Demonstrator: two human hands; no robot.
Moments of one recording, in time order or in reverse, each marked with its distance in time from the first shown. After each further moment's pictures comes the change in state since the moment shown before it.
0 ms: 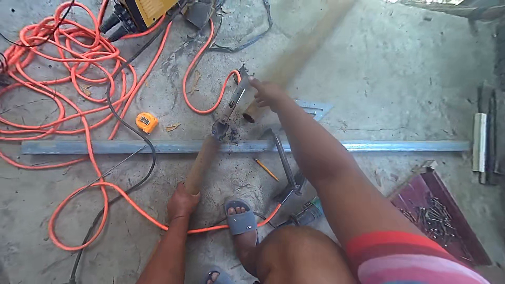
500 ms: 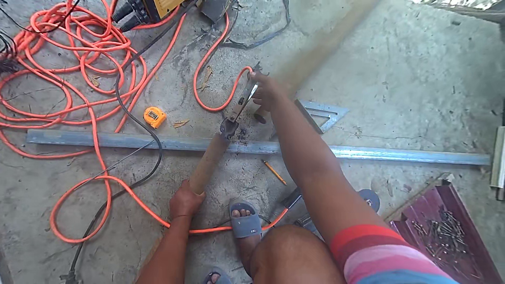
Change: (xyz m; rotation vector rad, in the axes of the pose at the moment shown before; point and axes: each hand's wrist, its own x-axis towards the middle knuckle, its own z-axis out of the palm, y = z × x) left_hand 0.006 -0.006 -0.006 -0.008 -0.024 0.030; right_hand 0.040 -0.008 0.045 0.523 -0.010 0.069
